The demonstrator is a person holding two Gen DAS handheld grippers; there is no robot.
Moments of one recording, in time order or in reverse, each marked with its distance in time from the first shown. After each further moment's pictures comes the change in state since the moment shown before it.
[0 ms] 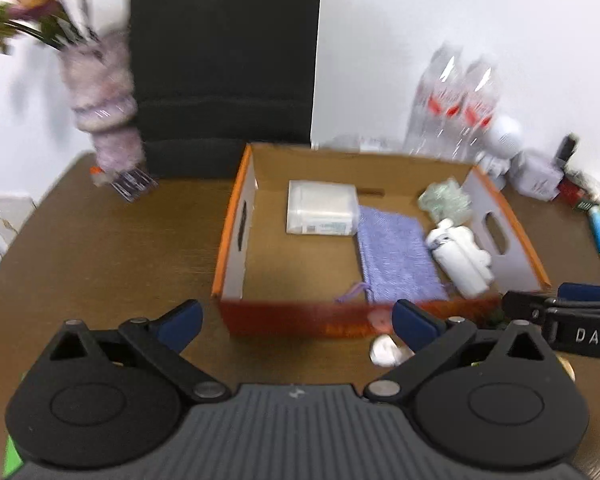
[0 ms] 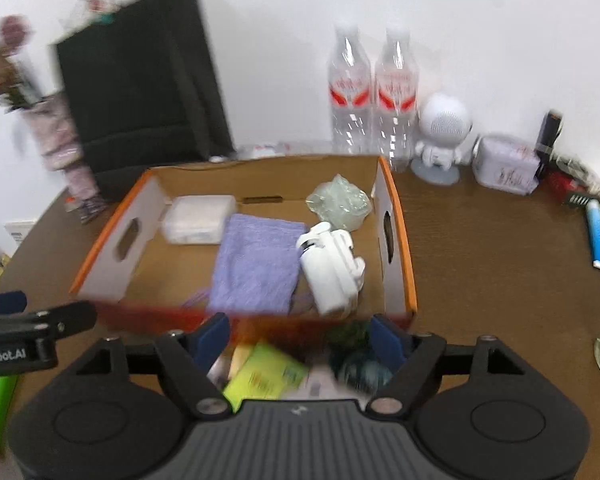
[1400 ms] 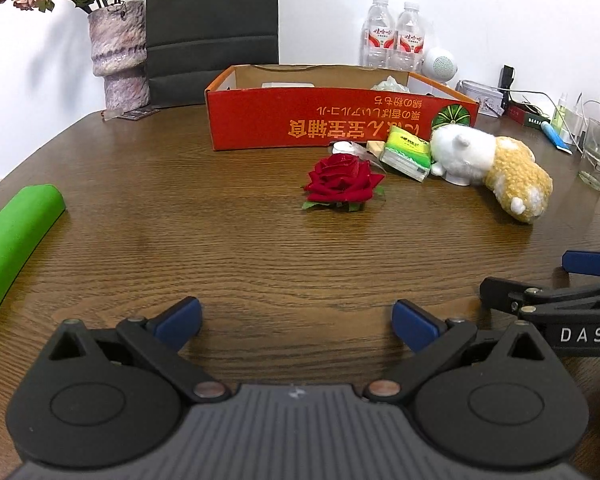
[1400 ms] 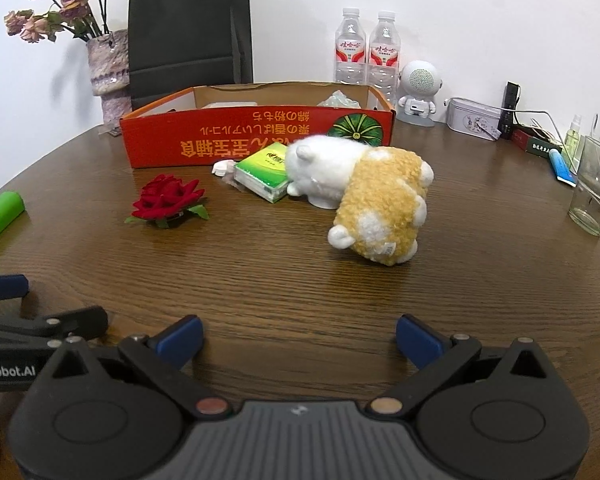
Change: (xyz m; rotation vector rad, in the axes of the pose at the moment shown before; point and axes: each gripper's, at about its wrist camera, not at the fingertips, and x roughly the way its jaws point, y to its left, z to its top) left arm -0.041 -0.014 -0.210 0.071 -0.055 -0.023; right arm -0.036 0.008 -0.212 -0.070 -0.100 -0.041
